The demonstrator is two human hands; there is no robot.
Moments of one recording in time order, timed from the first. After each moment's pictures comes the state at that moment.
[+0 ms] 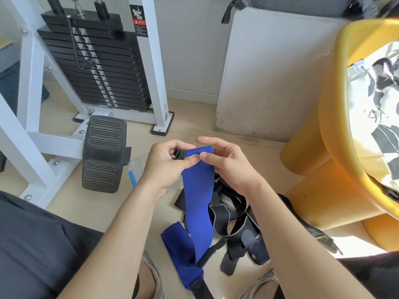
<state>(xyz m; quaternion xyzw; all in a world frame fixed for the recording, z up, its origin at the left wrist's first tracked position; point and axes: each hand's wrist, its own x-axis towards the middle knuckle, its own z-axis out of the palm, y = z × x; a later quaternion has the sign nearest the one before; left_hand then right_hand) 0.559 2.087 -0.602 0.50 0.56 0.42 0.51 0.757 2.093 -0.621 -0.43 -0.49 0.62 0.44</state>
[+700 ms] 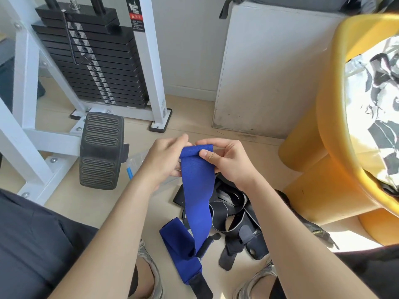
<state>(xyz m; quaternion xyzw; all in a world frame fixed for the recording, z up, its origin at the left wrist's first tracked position) 0.557 2.091 -0.587 0.49 0.58 0.34 0.55 0.762 2.092 -0.623 -0.47 -0.55 0.54 0.43</state>
